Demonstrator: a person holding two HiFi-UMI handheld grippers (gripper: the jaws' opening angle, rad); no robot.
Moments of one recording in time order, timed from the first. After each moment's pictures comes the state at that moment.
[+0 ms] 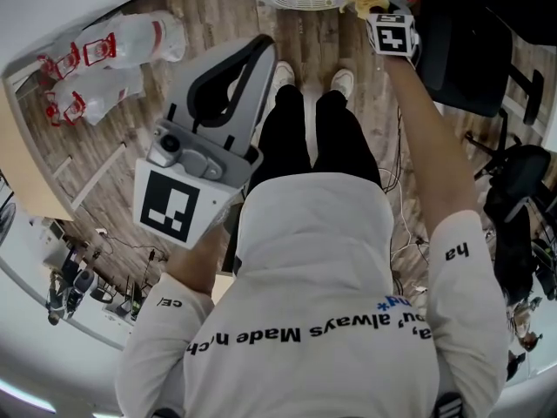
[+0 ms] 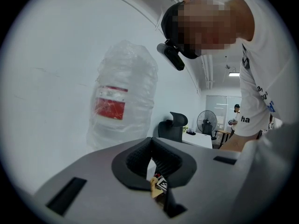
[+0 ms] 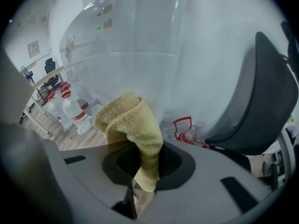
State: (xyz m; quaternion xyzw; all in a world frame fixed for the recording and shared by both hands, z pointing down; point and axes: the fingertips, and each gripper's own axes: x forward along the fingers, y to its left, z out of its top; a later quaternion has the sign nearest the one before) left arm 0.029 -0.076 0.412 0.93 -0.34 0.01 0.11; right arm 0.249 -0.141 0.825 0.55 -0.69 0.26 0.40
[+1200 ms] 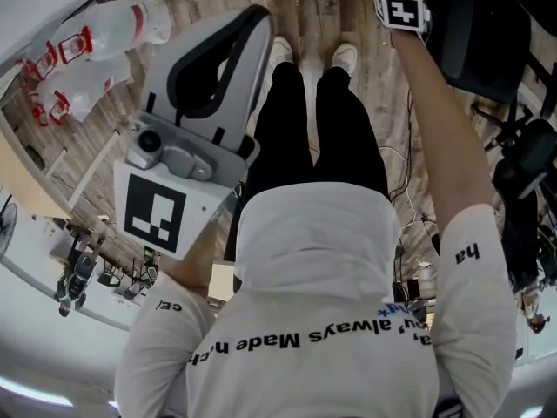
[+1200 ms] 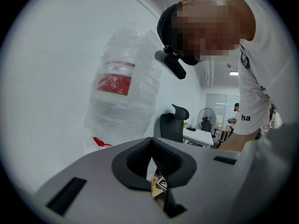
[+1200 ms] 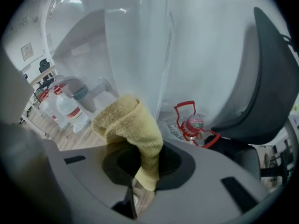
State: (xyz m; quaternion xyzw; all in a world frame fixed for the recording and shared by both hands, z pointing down) left arm 0.048 -0.092 0.482 0.93 -0.33 0.02 0.12; right arm 0.273 -0.140 0.901 0.56 -0.66 0.29 0.41
